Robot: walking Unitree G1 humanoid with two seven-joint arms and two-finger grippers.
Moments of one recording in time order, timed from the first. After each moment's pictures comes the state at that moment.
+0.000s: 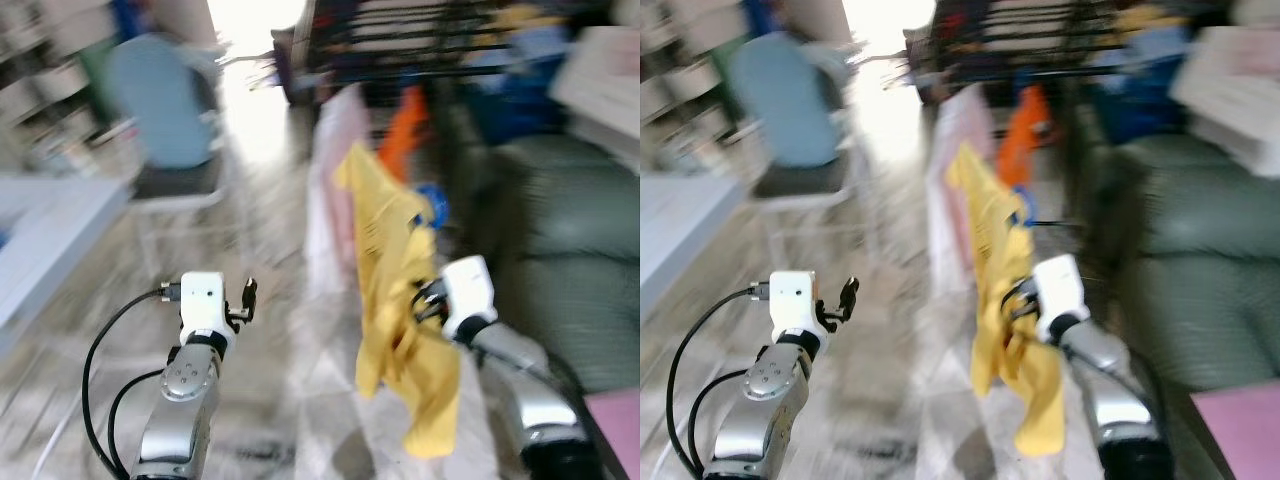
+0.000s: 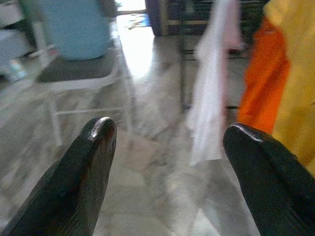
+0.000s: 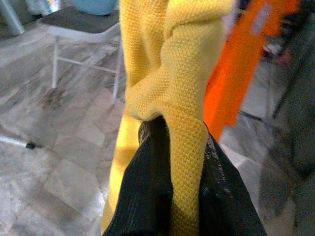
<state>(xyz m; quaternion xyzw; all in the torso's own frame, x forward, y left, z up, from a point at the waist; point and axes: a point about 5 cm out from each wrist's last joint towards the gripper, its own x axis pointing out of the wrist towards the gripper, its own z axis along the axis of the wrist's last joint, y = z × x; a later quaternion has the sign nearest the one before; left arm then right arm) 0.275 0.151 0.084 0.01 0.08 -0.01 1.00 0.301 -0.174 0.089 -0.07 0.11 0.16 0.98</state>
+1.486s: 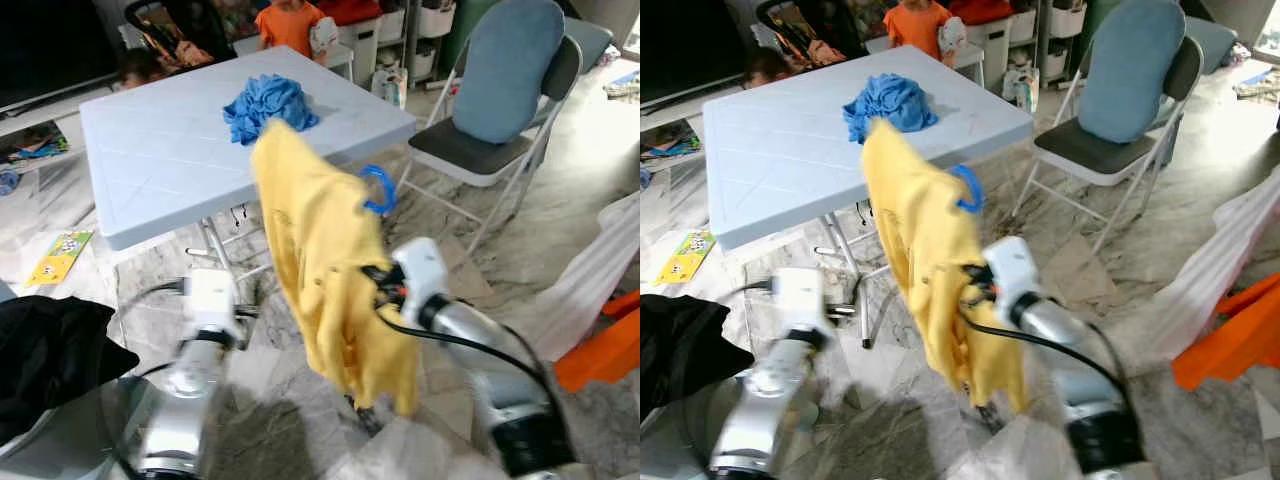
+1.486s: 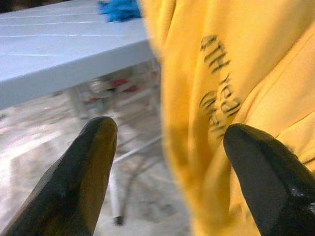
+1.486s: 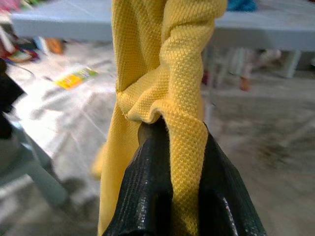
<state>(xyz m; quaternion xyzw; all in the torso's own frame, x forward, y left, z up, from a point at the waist) 0.278 0.134 0.085 0.01 0.06 -0.05 1.00 0.308 -0.129 0.105 -0.06 0.08 0.28 0.95</state>
